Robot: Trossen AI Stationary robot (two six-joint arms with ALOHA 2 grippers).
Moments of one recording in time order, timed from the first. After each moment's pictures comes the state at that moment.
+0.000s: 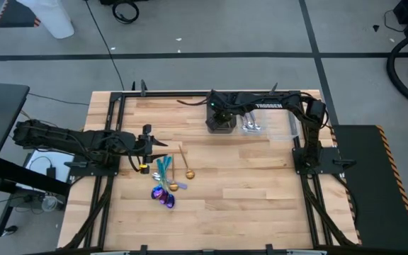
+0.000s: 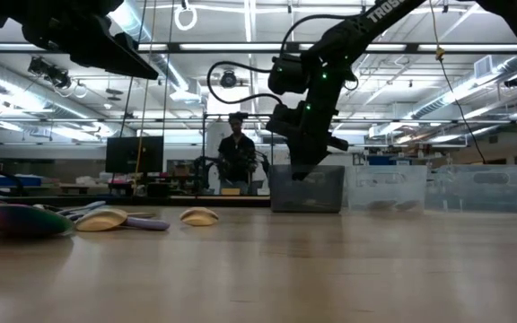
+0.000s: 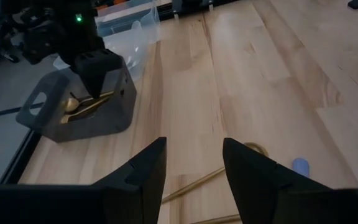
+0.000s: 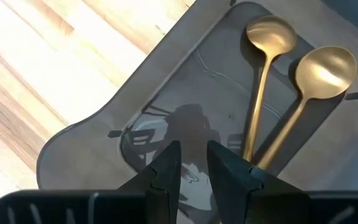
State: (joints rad) left arm -0.13 0.77 0.52 -0.20 -0.24 0.17; right arm -0.40 1.91 1.41 -0.65 0.13 0.47
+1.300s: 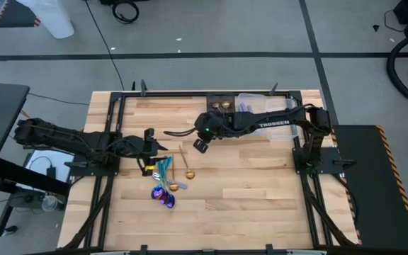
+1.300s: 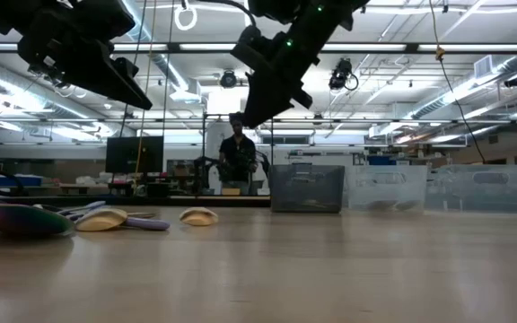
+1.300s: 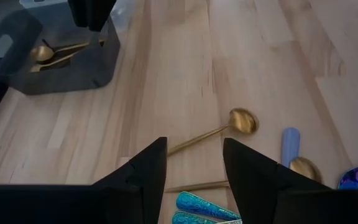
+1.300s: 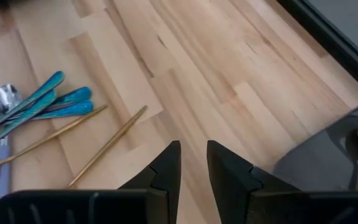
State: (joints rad) left arm -0.13 0.87 0.52 -0.26 -0.23 0.04; right arm -0.08 1.85 1.48 -0.50 0.27 0.36
